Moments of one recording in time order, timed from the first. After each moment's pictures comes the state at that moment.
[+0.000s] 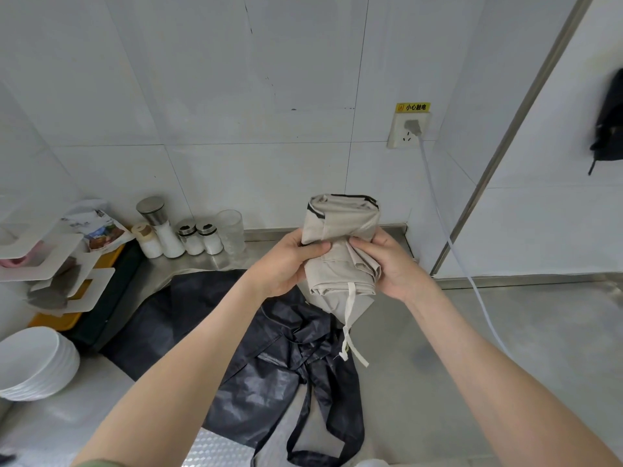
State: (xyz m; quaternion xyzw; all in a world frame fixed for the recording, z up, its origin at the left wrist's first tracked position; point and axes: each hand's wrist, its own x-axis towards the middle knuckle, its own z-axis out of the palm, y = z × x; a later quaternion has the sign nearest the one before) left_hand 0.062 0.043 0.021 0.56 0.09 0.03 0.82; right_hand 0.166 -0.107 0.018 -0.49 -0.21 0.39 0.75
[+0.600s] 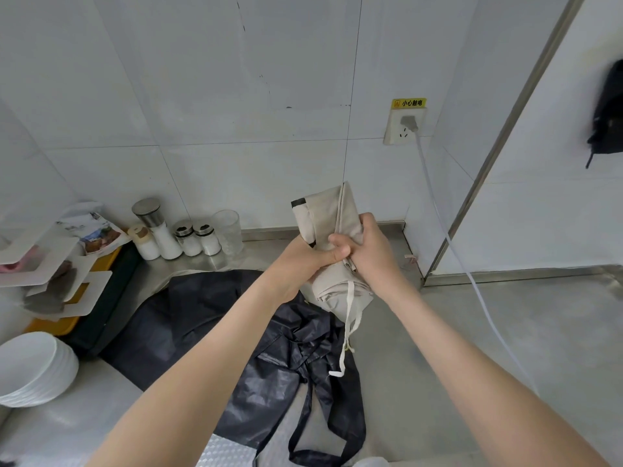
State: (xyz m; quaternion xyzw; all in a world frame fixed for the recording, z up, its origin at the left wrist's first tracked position) left_hand 0.070 0.024 0.021 0.66 0.14 0.04 0.74; right_hand 0.153 -0.088 0.020 -0.77 -0.27 0.11 0.57
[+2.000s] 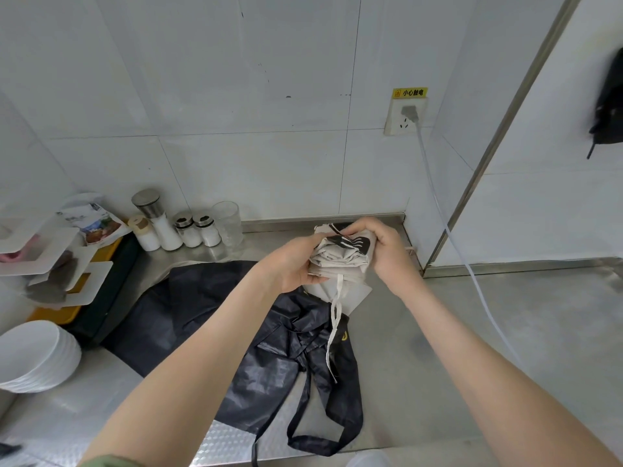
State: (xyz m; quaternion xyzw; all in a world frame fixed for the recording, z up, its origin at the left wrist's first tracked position) left_hand 0.076 0.027 0.016 0.58 0.28 -0.07 0.76; right_hand 0.170 -0.111 -0.005 -0.72 -0.33 0.11 0.60
